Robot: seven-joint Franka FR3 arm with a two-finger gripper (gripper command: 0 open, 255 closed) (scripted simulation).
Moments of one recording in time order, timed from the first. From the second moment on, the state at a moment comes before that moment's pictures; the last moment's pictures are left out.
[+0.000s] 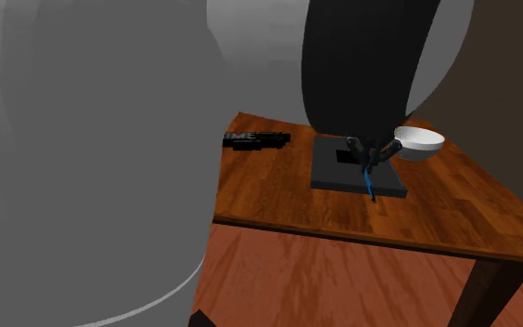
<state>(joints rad) -0.14 0.34 0.25 -1.60 -0.02 2.01 -0.43</state>
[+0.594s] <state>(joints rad) -0.24 0.50 0.20 -1.35 -0.02 1.90 -0.59</state>
